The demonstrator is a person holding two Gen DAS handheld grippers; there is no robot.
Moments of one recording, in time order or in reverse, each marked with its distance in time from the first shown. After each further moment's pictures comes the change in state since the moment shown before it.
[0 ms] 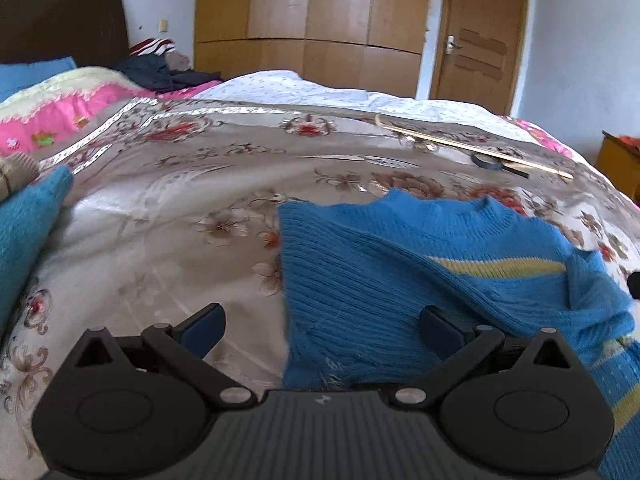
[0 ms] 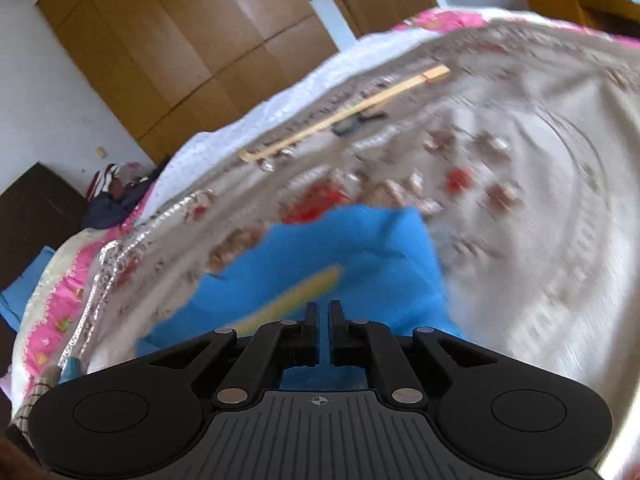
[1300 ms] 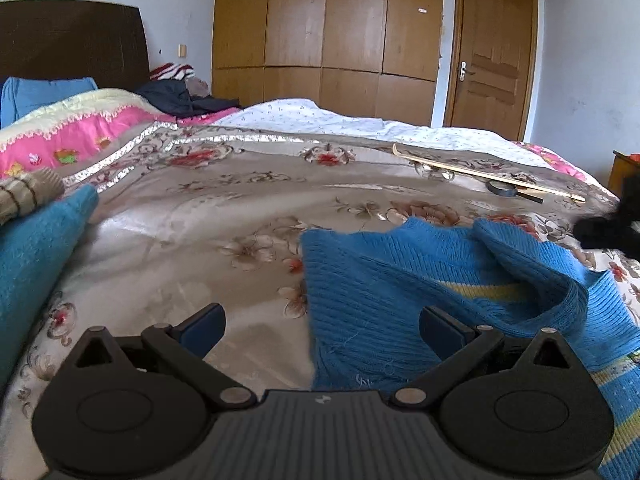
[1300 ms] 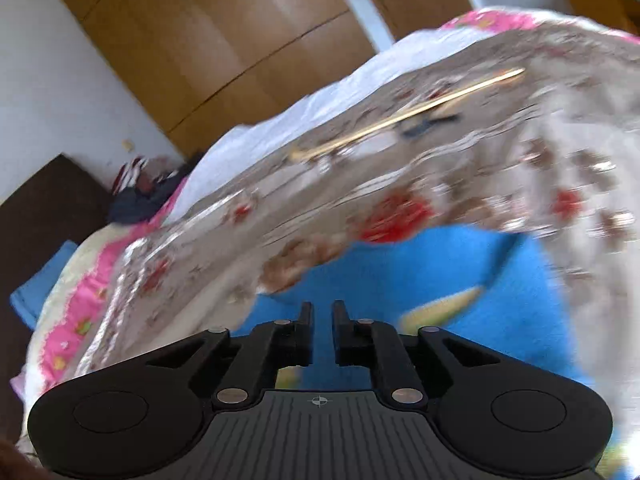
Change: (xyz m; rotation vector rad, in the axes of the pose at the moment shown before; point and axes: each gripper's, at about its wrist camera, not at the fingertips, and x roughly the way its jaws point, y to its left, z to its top) left arm -0.010 0.009 -0.001 -0.026 -0.085 0.051; right arm 0.040 0.059 0.019 -0.090 -0.037 0.053
